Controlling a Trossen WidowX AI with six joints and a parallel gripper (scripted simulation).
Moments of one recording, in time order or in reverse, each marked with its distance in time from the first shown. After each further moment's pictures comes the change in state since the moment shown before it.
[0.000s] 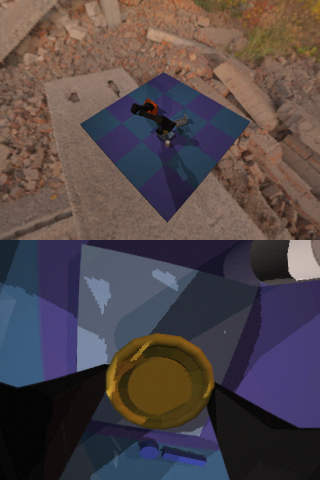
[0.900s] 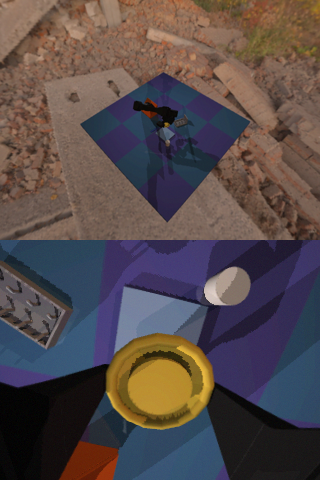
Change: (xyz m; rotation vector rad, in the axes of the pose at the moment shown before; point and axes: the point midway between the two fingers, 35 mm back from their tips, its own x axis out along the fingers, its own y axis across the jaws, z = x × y) arm -0.120 0.005 0.013 -0.014 -0.029 0.009
